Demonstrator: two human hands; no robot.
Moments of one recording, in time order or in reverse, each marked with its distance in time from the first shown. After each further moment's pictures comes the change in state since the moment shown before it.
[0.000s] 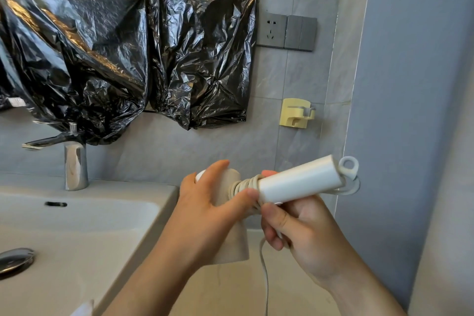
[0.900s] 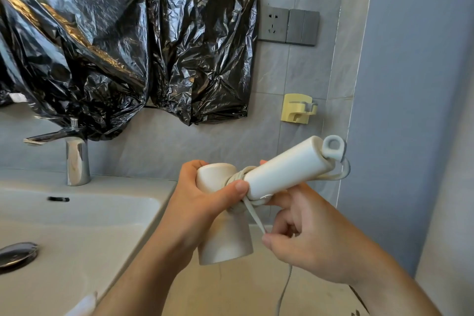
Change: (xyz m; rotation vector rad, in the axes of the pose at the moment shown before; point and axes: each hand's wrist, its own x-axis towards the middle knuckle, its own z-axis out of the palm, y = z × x) left_hand 0.003 -0.003 -0.010 -0.431 -0.016 -0.151; right_hand -0.008 -0.023 -0.010 -0.584 -0.191 0.070
